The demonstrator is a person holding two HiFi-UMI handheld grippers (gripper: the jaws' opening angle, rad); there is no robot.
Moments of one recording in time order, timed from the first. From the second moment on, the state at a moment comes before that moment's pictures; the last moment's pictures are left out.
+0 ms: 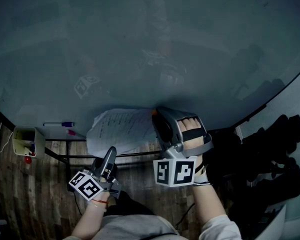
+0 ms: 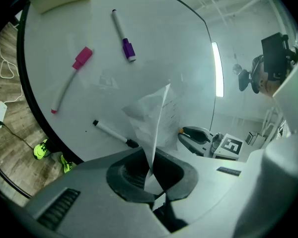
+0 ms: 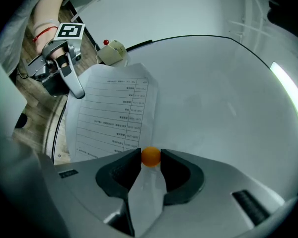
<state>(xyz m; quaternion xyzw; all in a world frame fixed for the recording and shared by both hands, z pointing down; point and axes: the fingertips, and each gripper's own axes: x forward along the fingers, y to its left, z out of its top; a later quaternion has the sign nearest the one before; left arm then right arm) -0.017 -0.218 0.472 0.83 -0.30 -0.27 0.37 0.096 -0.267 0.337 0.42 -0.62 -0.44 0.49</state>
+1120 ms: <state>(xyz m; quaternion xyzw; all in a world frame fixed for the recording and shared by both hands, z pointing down) -0.016 -0.216 0.480 0.83 -0.30 -0.27 0.39 0.110 -0.274 0.329 0.44 -0.60 -0.45 0.49</state>
